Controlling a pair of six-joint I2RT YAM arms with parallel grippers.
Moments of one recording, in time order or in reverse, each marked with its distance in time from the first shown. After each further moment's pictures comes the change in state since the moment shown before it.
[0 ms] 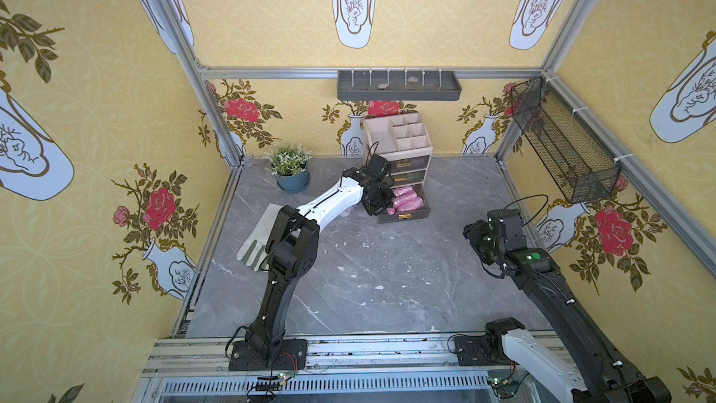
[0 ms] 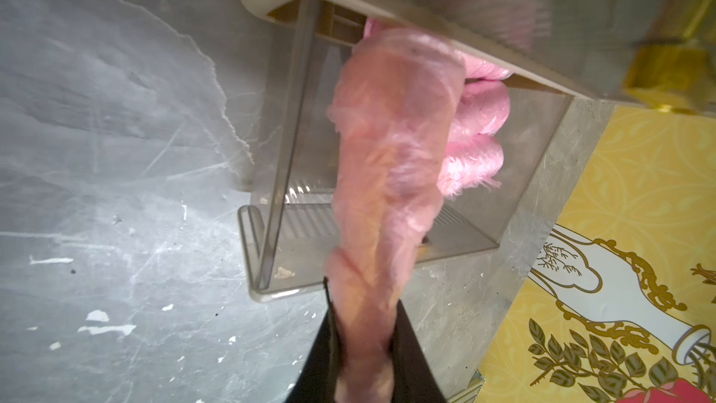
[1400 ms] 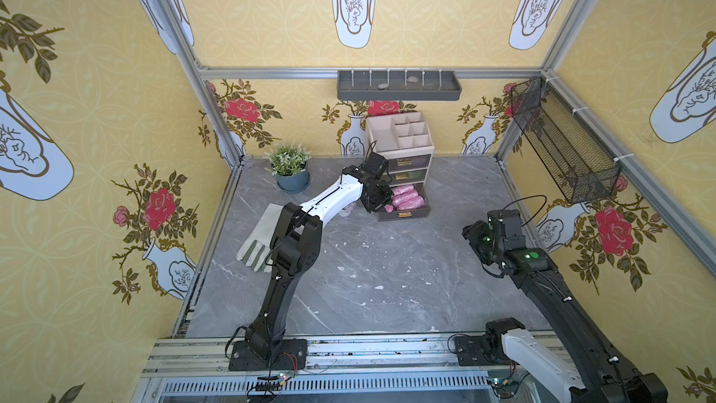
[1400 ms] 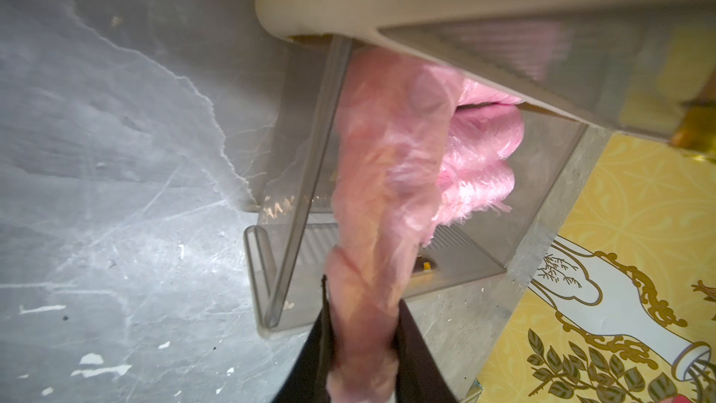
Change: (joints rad) left arm 0.019 0.063 0.067 -0.014 0.021 0.023; right arm -0.023 0.014 -0.017 0.022 -0.034 -0.007
